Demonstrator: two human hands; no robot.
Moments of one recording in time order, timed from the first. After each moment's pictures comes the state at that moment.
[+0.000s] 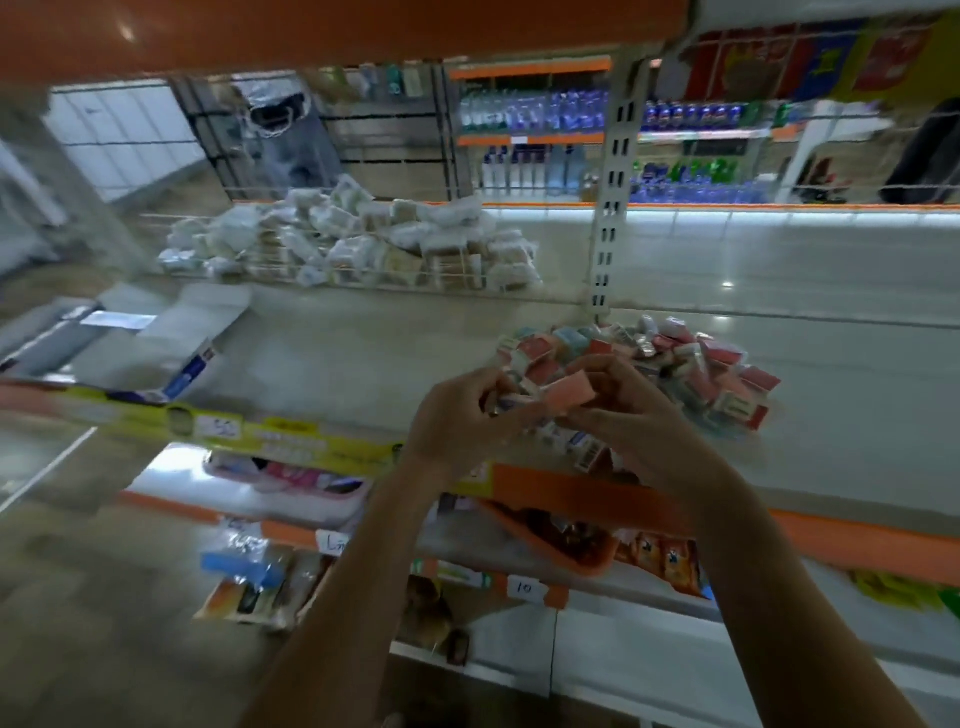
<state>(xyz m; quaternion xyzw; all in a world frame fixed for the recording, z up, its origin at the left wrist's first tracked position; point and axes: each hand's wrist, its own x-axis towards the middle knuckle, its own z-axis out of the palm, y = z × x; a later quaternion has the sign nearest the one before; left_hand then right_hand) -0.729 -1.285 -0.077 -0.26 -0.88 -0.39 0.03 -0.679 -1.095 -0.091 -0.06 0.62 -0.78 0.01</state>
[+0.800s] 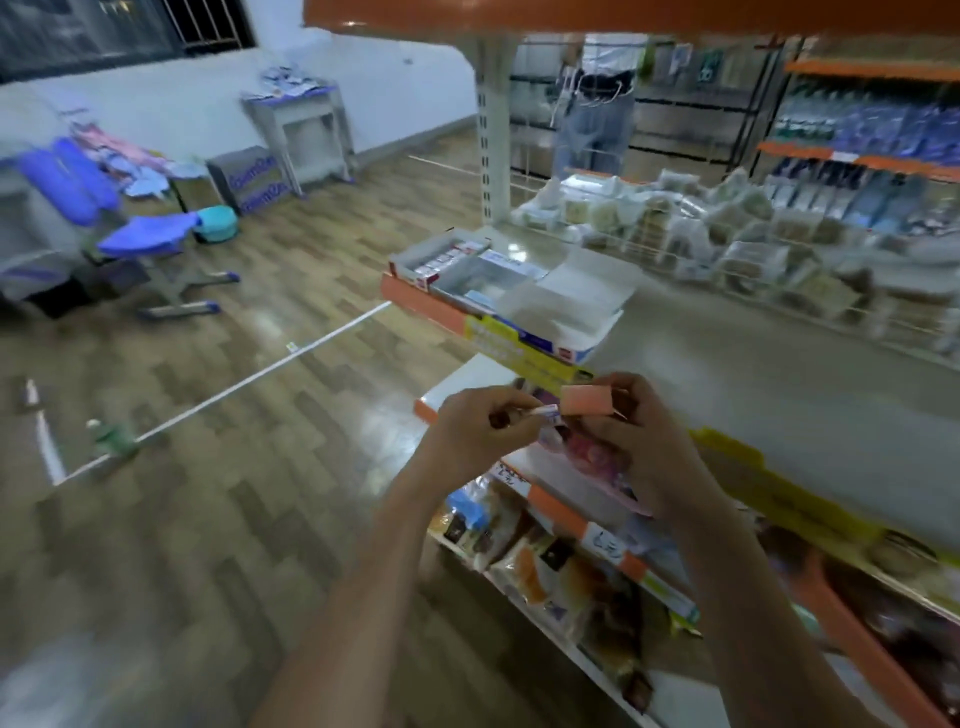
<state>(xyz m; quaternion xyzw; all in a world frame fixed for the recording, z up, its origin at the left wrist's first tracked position) -0.734 -1.693 -0.083 -0.06 -0.89 -0.45 0.06 -0.767 -1.505 -0.100 -0.11 0.63 -0.76 0.11</state>
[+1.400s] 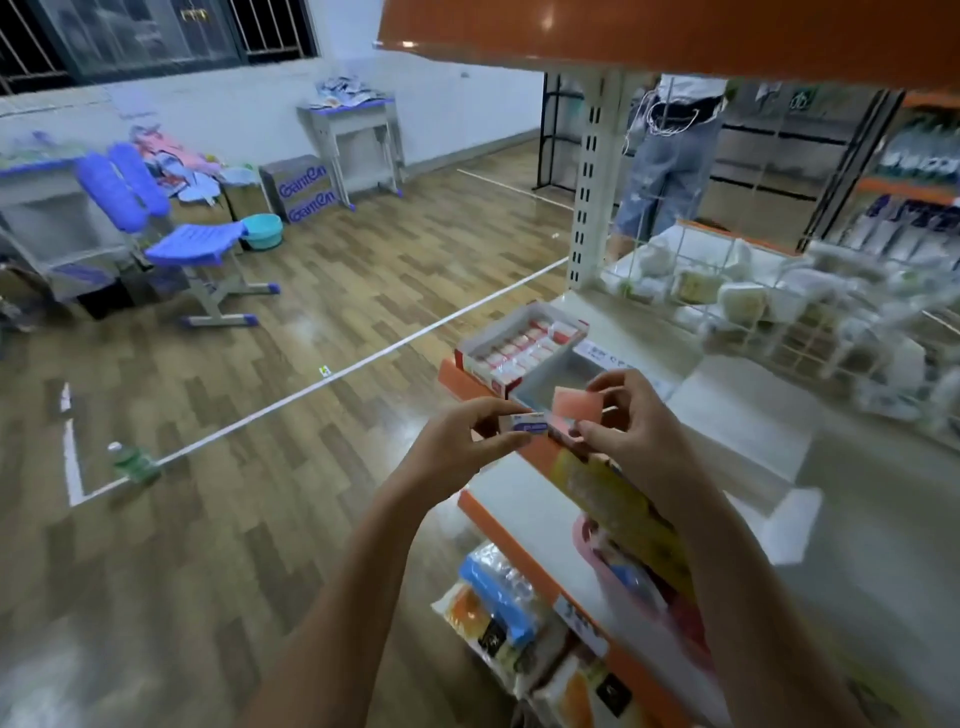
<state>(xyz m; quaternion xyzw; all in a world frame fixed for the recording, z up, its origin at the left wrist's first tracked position) -0.912 -1.863 -0.101 -0.03 -0.86 -0.50 0.11 -0.963 -1.667 -0.080 -0.19 0.77 -0.61 0.07</state>
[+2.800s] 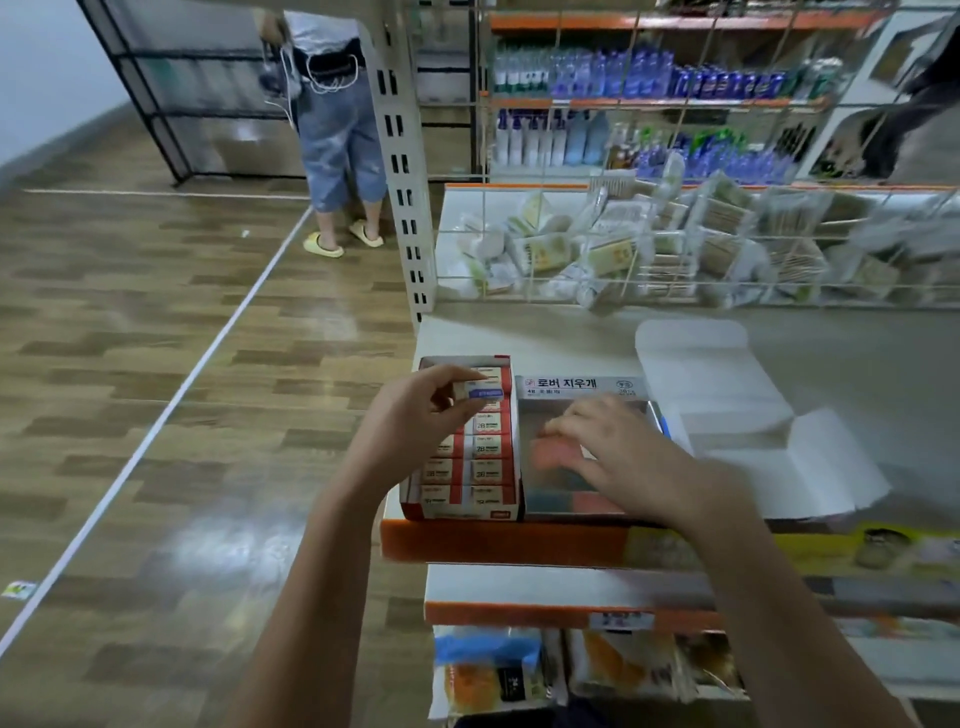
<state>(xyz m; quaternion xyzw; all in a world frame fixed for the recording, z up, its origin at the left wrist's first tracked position) -1.148 -1.942 -0.108 -0.31 -0.84 -0.43 -0.06 -1.036 -1.743 -0.099 -0.03 0.99 -0.14 0.03</state>
